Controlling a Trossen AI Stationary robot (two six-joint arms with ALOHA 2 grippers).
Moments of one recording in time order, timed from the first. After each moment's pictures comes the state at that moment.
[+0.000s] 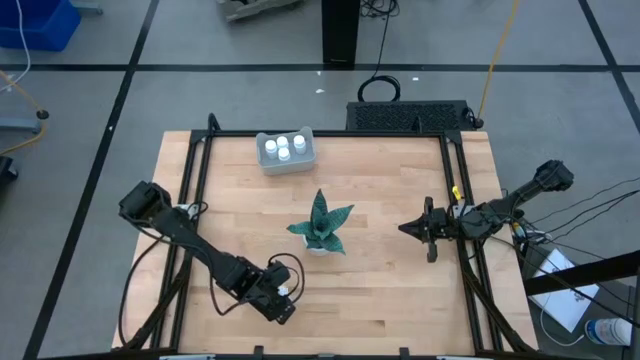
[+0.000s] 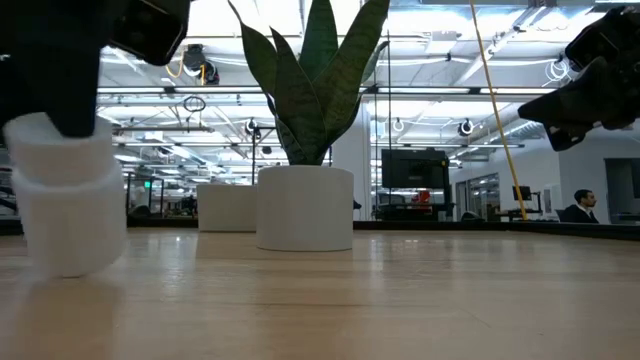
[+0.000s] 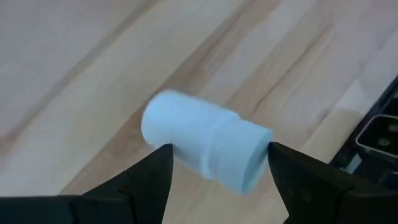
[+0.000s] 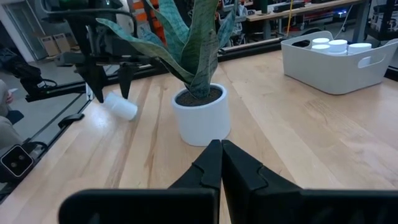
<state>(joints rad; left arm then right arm) -0.61 1.76 1.16 -0.56 -0.09 -1.42 0.52 0.28 0.02 0.08 0.57 0.30</state>
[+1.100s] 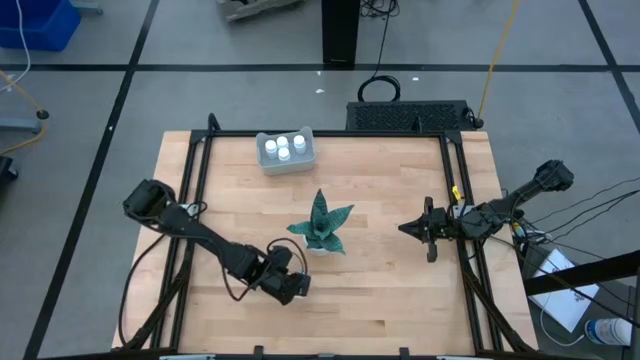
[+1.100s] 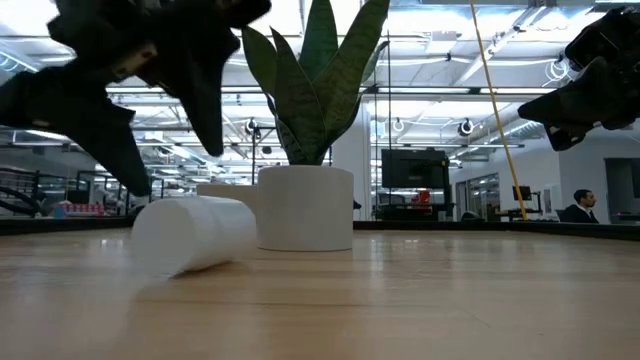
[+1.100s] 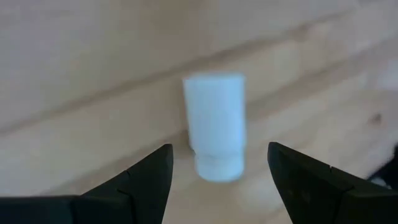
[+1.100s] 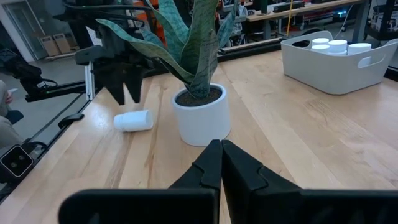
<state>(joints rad) -0.52 1.77 1.15 -0.51 -0.17 -1.78 0.52 0.28 0.02 0.08 0.57 0.30</state>
